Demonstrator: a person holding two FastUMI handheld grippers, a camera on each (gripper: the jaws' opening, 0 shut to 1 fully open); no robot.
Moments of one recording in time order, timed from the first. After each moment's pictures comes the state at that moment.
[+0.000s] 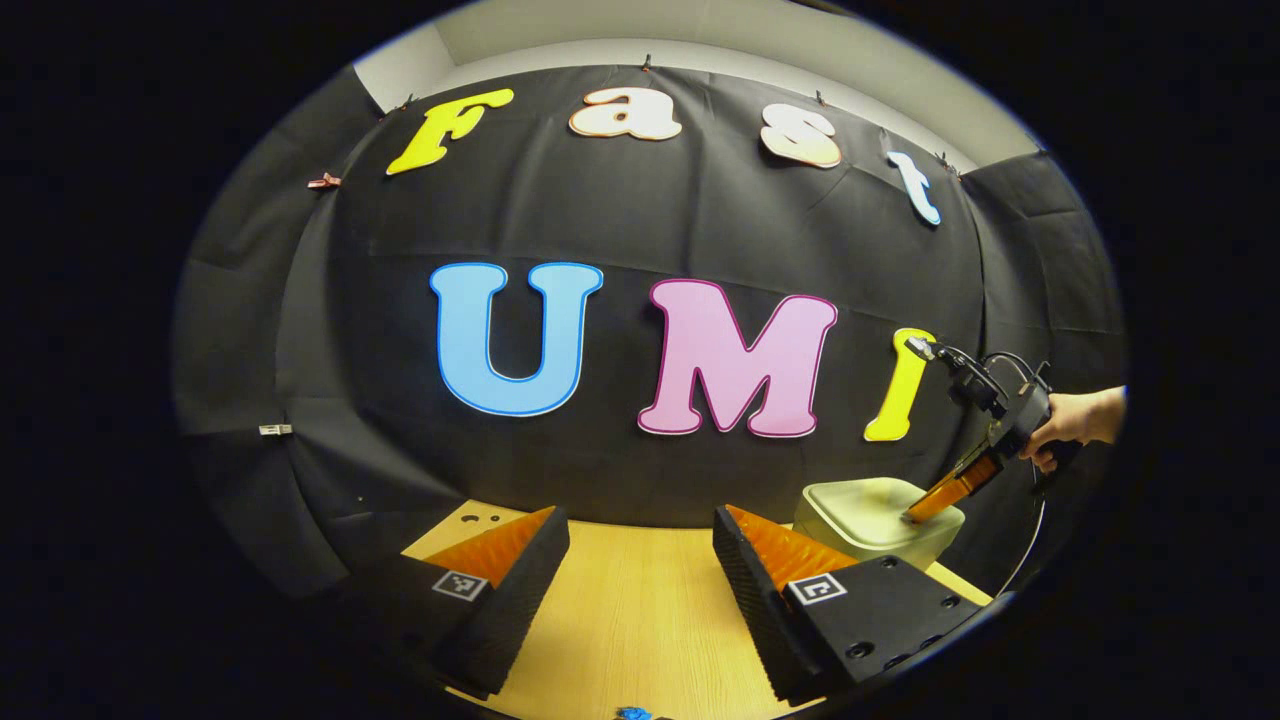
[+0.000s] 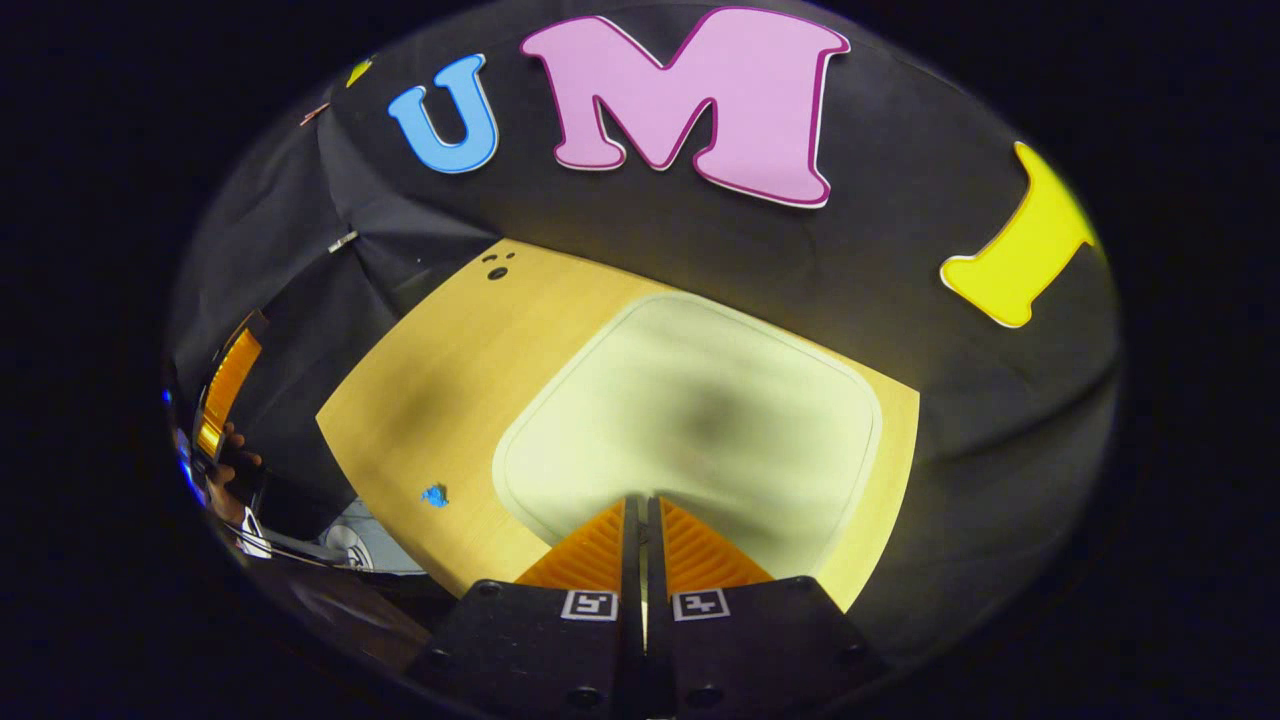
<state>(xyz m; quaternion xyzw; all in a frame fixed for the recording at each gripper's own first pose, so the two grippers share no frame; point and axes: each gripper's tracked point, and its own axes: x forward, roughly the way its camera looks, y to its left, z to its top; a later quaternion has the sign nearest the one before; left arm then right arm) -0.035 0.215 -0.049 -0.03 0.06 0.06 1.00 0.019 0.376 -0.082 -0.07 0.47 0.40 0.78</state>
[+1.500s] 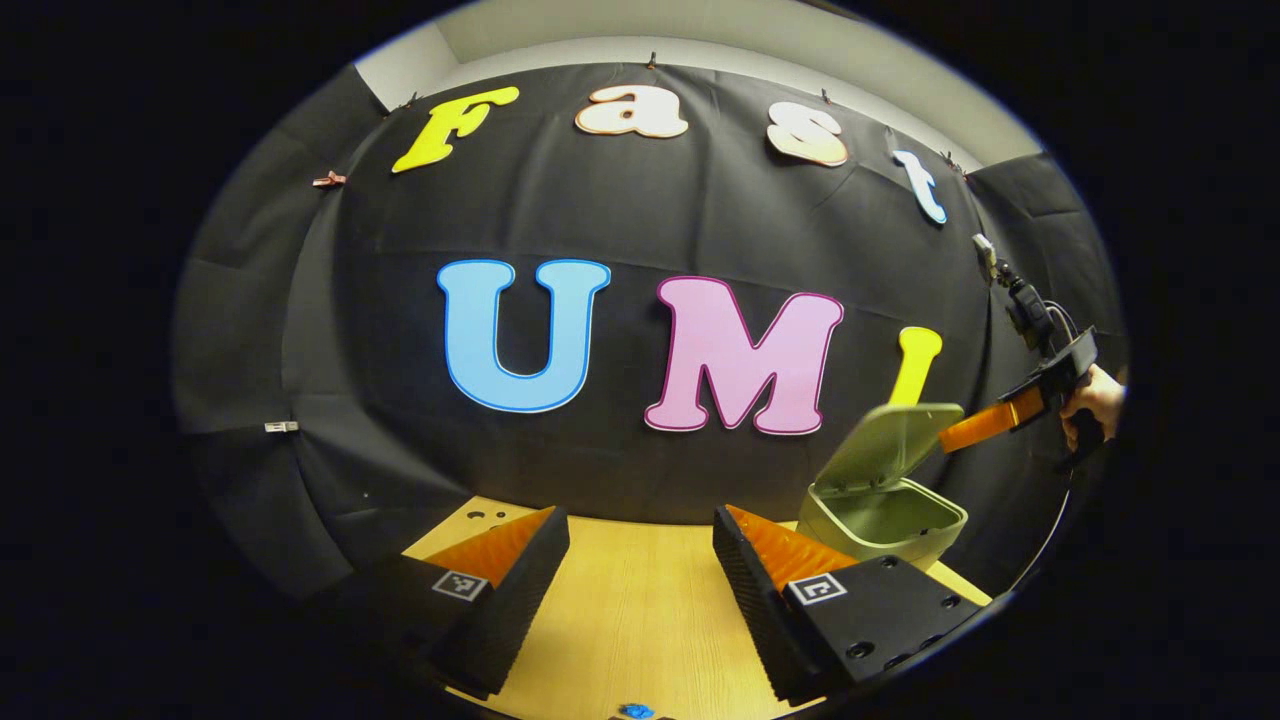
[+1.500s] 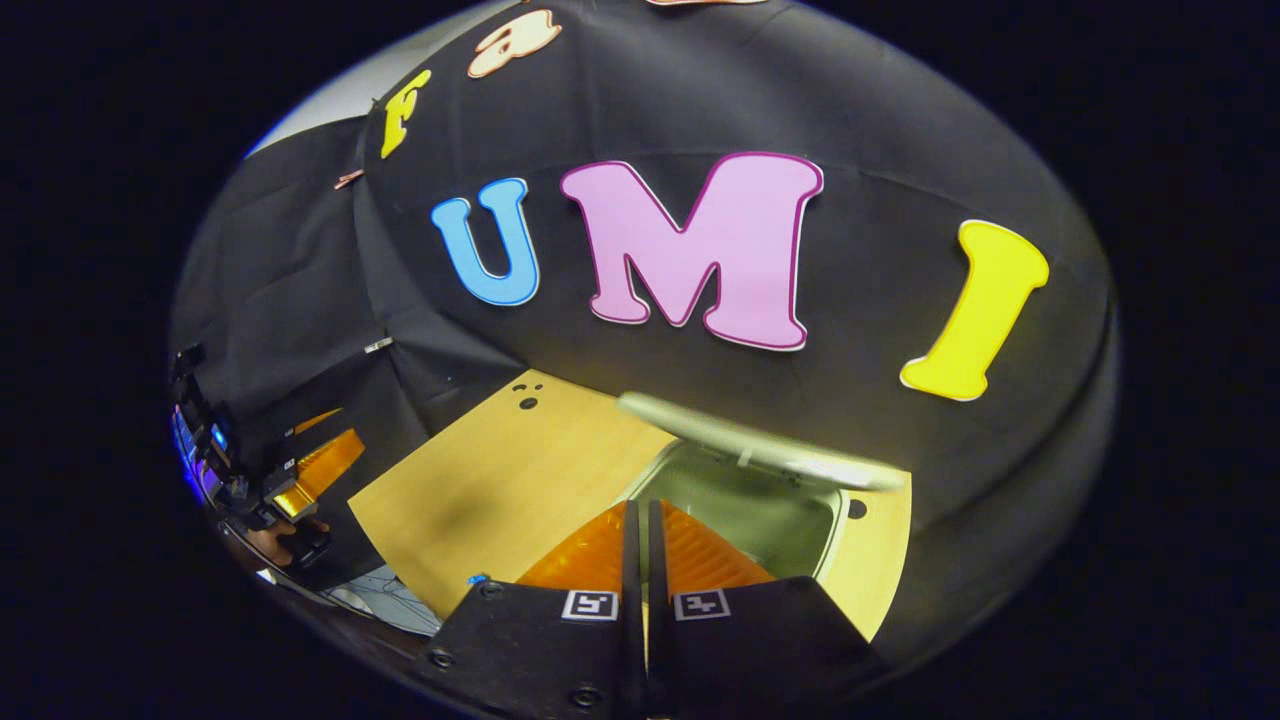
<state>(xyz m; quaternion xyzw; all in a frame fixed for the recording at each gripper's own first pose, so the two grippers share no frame) -0.039 0.221 -0.051 -0.03 0.06 0.07 1.00 0.013 0.381 0.042 0.03 0.29 0.41 0.86</state>
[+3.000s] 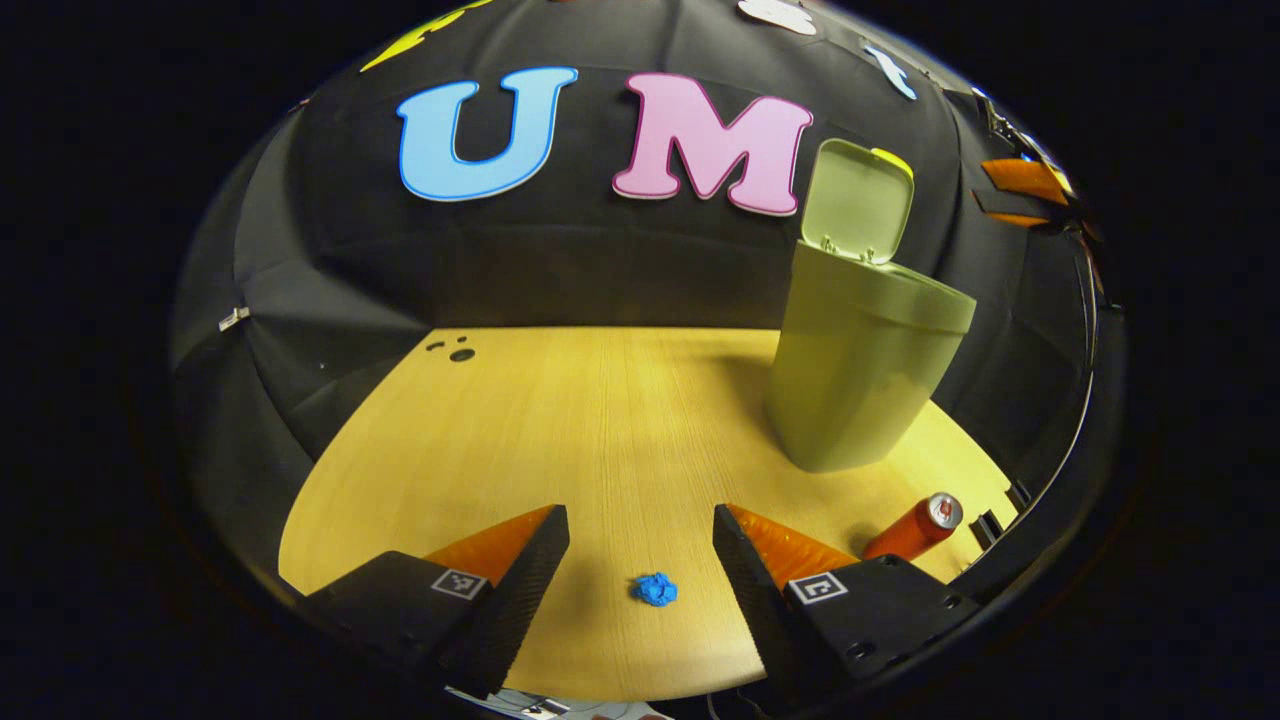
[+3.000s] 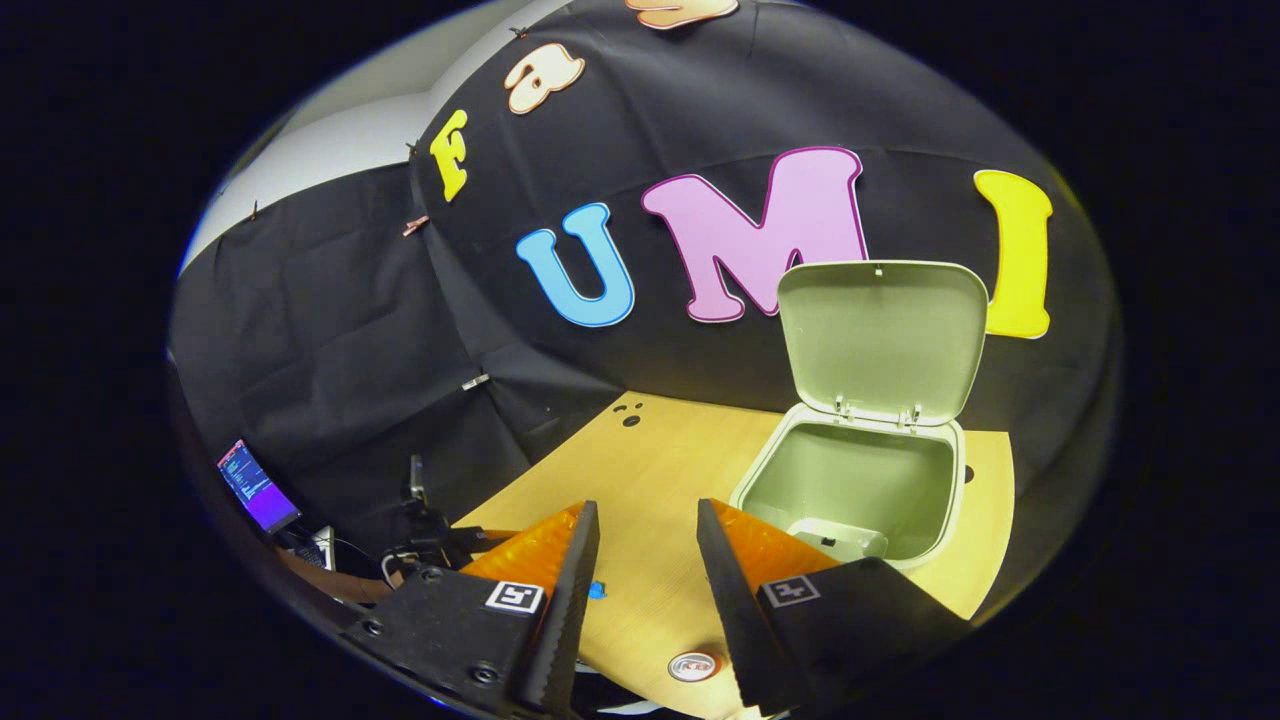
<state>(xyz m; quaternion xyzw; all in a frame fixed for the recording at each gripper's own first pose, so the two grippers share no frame) -0.113 0.211 -0.294 -0.03 0.31 -0.01 0.95 -0.092 0.400 0.047 0.15 0.27 0.48 0.82</state>
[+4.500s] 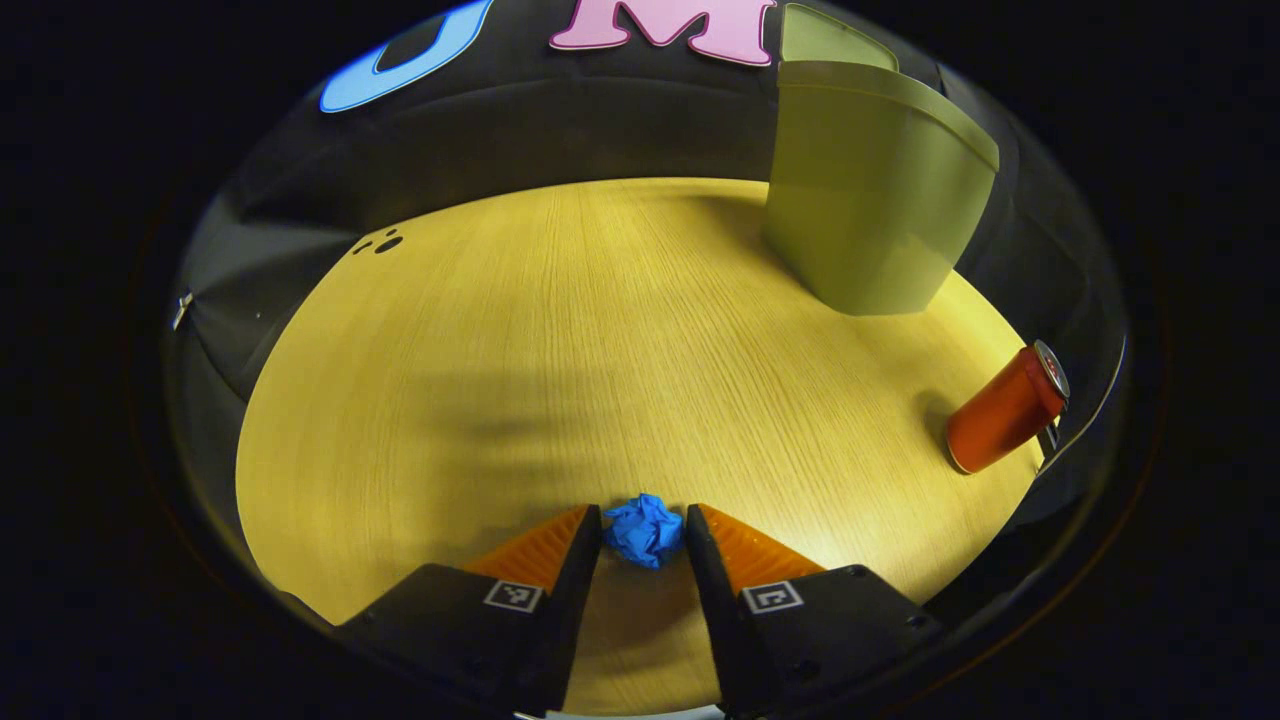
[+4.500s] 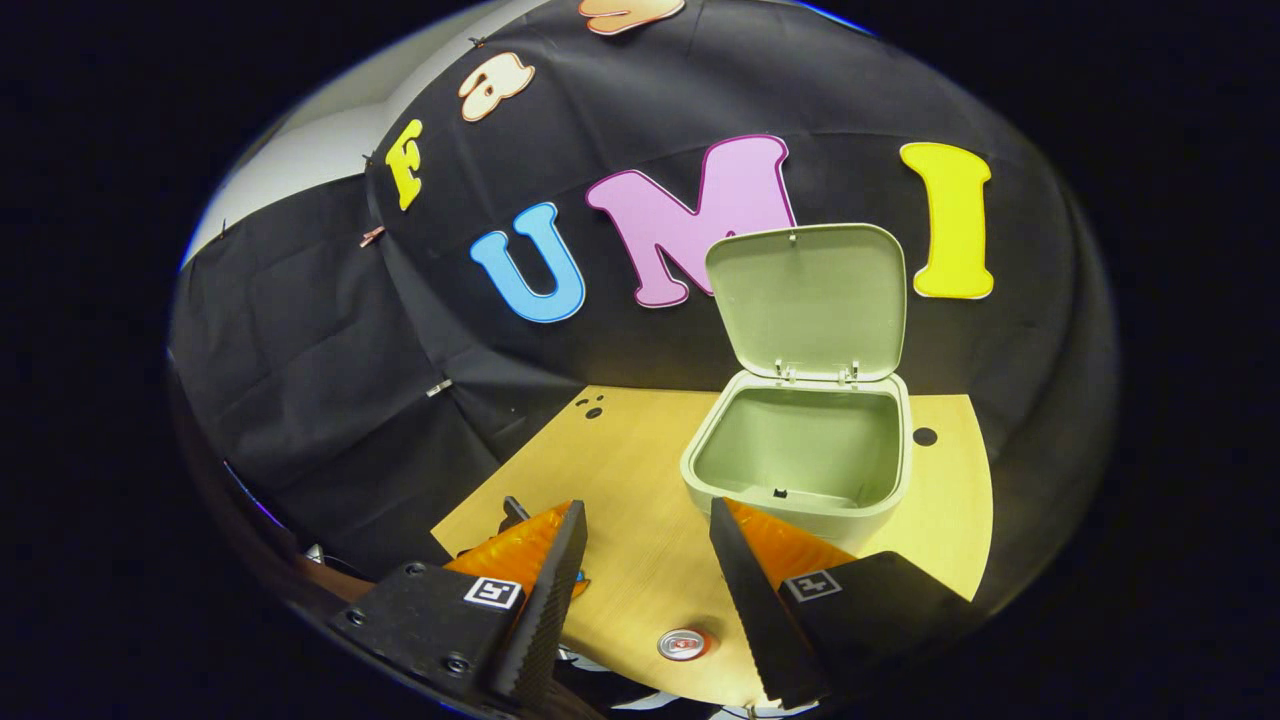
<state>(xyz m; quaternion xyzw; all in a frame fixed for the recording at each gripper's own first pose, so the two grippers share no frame) -0.119 0.195 -0.443 0.01 0.46 -0.06 0.88 -0.096 0.367 0.013 0.17 0.30 0.42 0.84</state>
